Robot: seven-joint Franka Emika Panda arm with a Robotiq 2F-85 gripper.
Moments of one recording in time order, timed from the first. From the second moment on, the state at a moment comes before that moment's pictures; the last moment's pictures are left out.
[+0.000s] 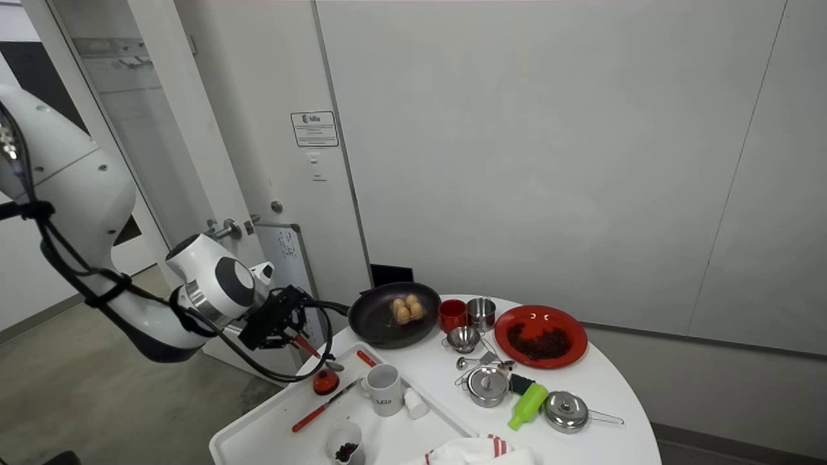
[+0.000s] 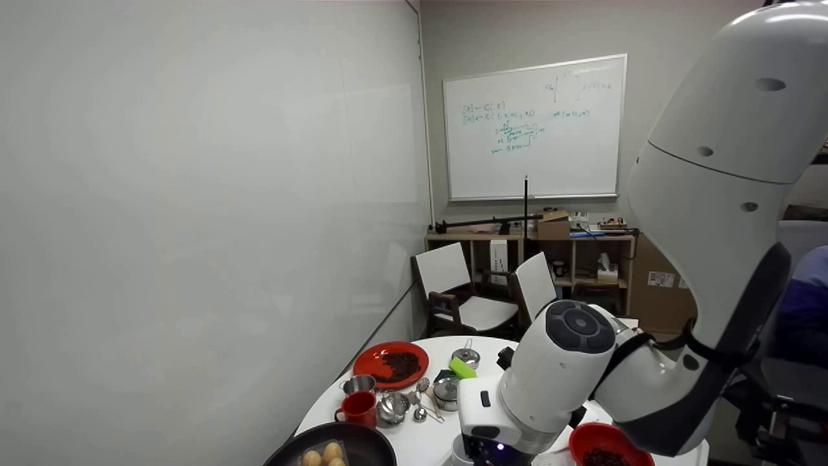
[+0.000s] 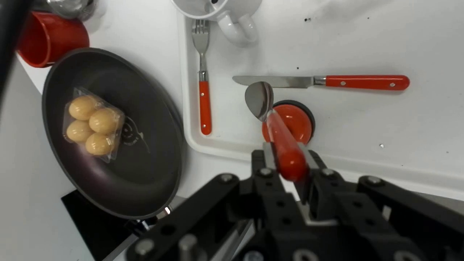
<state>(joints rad) 0.69 0.81 -0.43 -2.10 -0.74 3.25 -0.23</state>
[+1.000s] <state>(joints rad) 0.93 0.99 -0.63 -2.13 -0.40 3.41 -0.31</state>
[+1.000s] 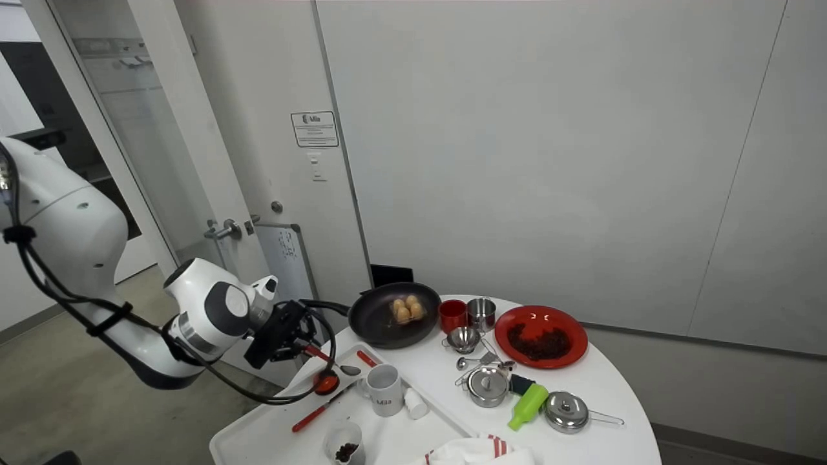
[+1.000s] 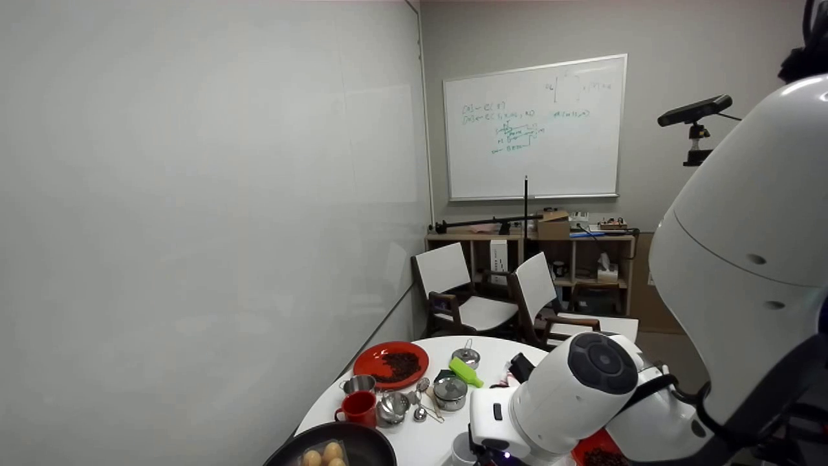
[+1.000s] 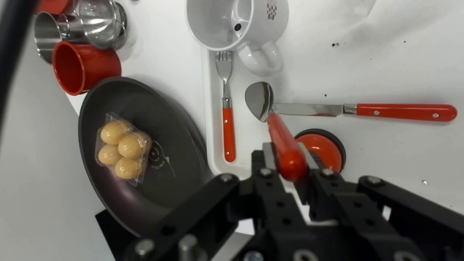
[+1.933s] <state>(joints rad) 0.87 1.00 -0.56 -2.13 -0.29 3.43 -0.36</state>
